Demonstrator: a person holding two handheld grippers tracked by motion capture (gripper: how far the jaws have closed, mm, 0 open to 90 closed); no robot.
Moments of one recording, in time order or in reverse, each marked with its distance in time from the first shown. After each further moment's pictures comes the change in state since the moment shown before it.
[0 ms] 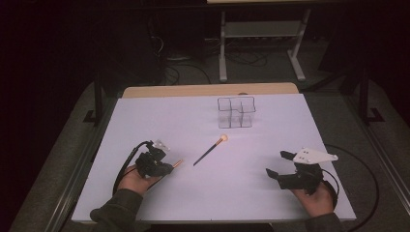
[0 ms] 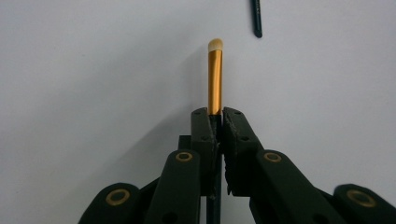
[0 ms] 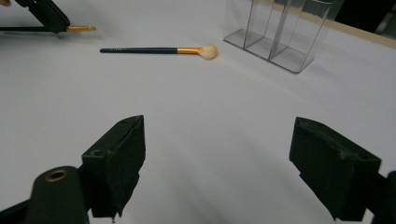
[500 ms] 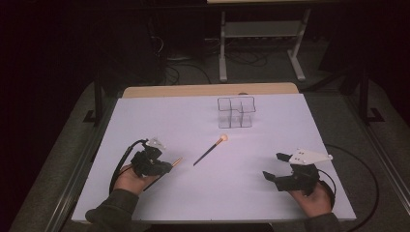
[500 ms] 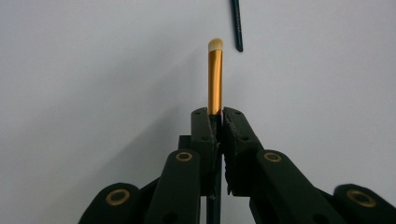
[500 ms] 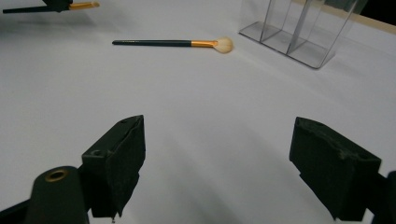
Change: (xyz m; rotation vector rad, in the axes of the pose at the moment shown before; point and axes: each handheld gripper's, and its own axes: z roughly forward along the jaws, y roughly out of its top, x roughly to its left) left arm 0.003 -0.001 -0.019 -0.050 -0.046 0.023; right arm 0.005 0.000 0.006 0.026 0.043 -0.012
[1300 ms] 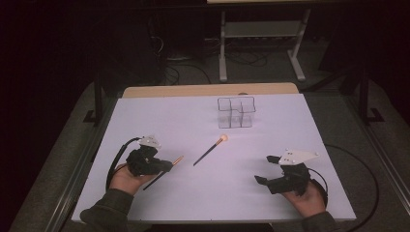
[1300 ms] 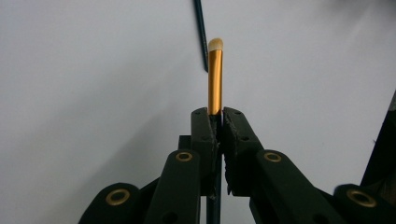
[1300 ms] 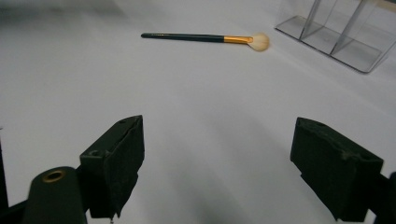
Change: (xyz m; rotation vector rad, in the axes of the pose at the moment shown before) left arm -0.004 0.003 -0.018 -0.083 -0.091 0.020; right arm 0.012 0.011 0.014 0.048 0.089 -0.028
